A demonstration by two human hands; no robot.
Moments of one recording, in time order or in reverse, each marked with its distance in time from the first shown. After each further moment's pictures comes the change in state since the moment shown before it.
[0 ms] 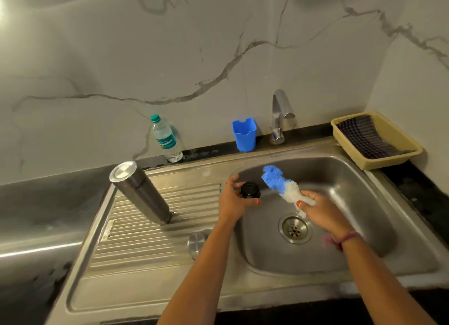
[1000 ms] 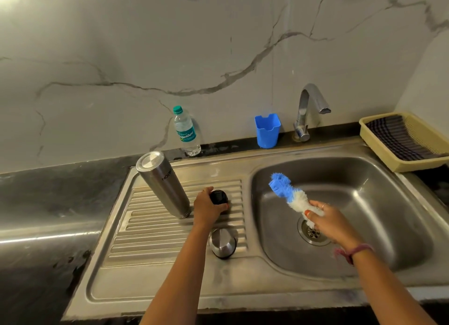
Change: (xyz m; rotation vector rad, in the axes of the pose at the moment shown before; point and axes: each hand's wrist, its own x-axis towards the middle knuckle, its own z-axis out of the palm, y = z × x) left_hand 0.016 -0.063 -0.113 0.319 0.144 -0.090; right_hand -0.008 -0.006 0.053 -0.025 -0.030 0.061
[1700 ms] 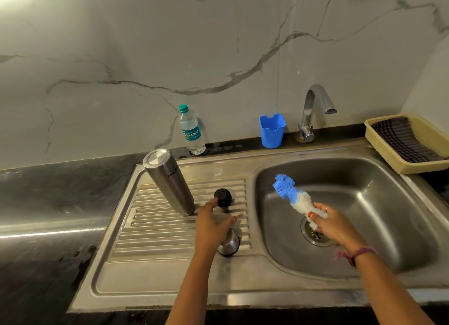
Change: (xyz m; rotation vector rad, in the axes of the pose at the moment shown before) left_hand -0.062 -0.015 0.000 -0.159 0.090 0.072; right_hand -0.008 -0.004 0.004 0.004 0.000 0.044
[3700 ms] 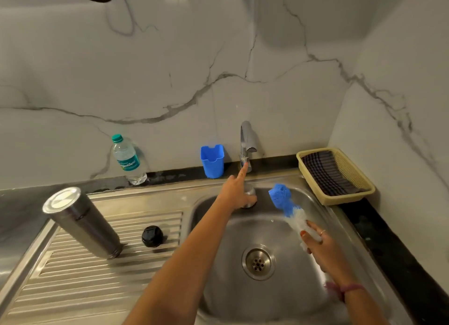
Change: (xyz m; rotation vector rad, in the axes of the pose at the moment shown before) left_hand 0.092 0.197 0.188 0.479 -0.496 0.298; right_hand 0.016 0.051 -0.134 0.155 0.194 -0.090
